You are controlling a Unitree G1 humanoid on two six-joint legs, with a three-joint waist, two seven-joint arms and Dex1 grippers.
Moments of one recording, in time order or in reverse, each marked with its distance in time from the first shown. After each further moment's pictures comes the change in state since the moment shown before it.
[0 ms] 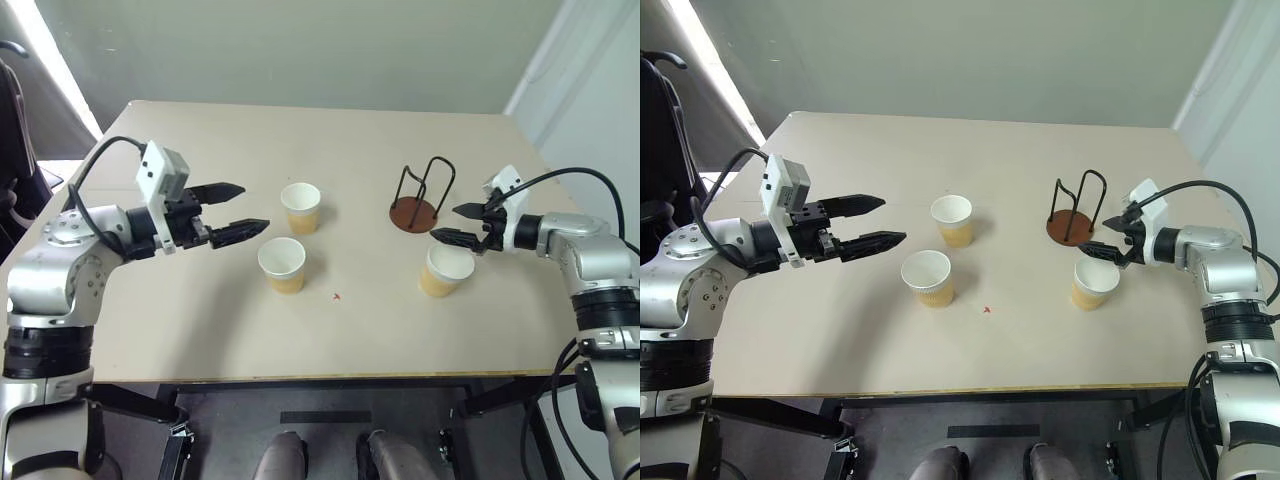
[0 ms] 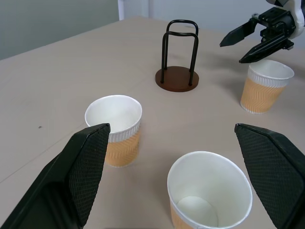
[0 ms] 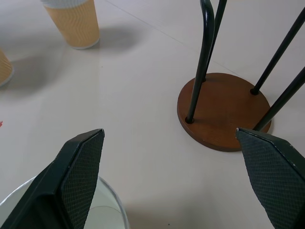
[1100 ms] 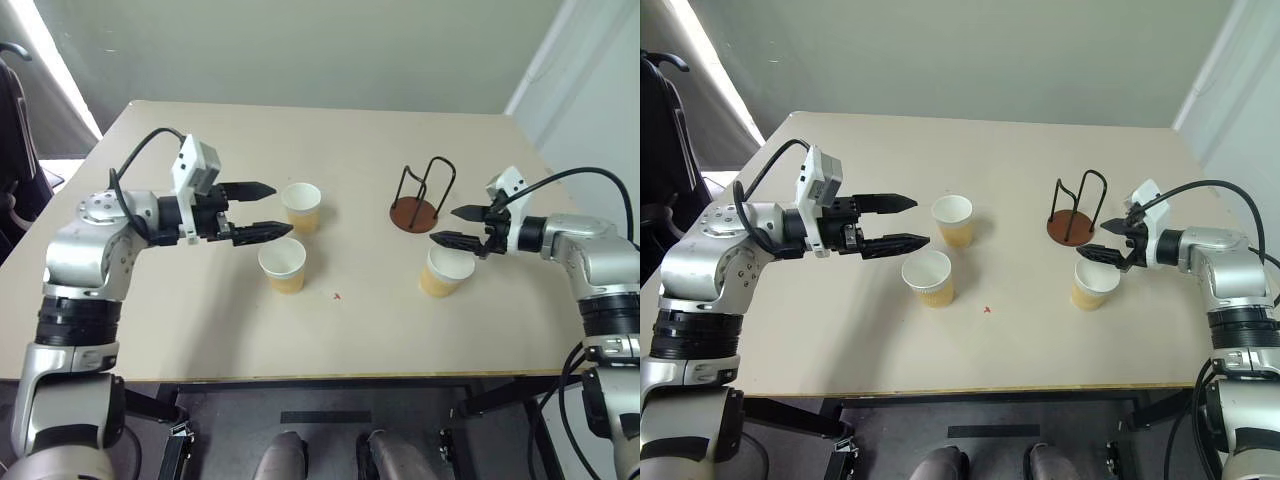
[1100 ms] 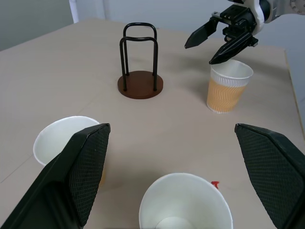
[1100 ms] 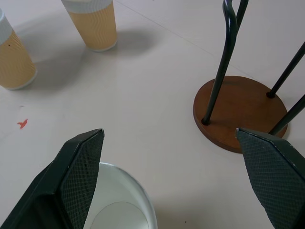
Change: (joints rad) left arm -0.151 -0.050 -0.122 0.117 0.050 -0.036 -0.155; right arm 0.035 -0.018 -0.009 -0.087 0.040 0.059 0.028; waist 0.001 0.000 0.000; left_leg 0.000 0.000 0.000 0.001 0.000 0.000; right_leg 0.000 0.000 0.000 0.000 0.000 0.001
